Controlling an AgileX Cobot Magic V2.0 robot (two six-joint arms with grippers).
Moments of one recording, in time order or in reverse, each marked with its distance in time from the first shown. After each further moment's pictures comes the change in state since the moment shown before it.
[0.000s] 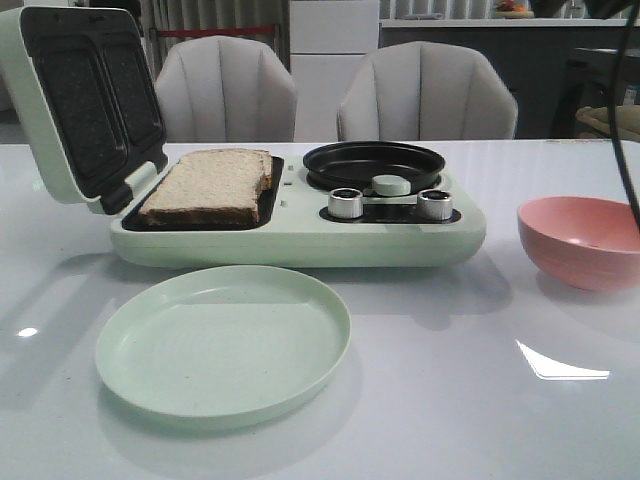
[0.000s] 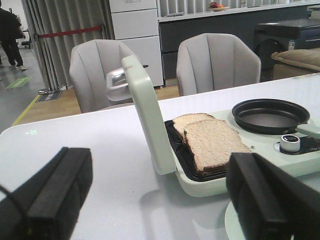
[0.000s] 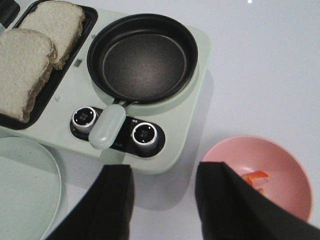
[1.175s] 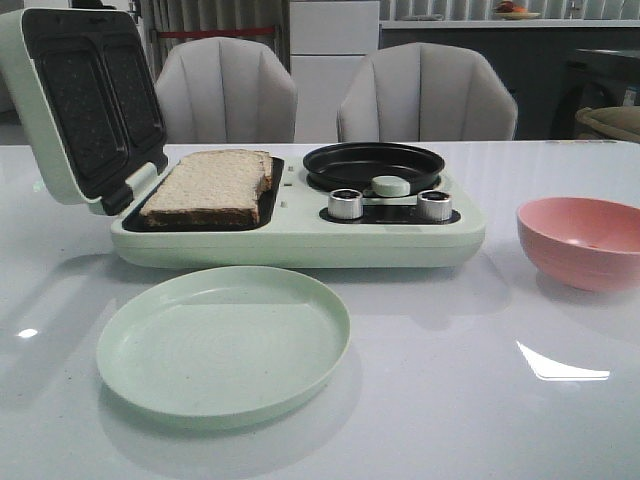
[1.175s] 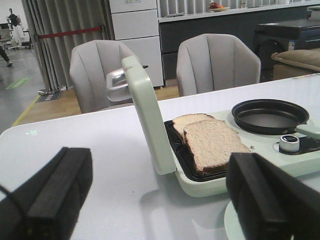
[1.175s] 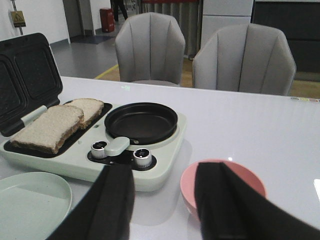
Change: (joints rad) left arm 0.000 0.000 0.000 0.000 0.000 0.000; right arm 0.018 -0.994 0.802 -0.011 -0.410 0.001
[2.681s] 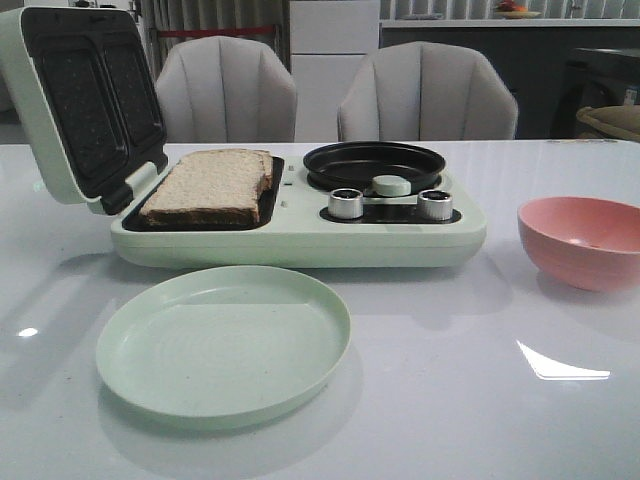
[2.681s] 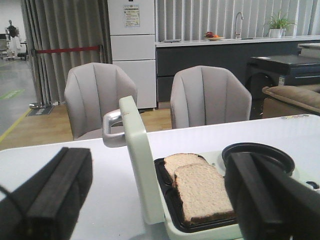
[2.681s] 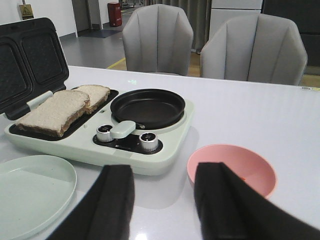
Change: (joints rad) left arm 0.000 0.132 -0.205 -0.095 0.006 0.000; right arm 0.023 -0.021 0.068 0.000 -0.019 0.002
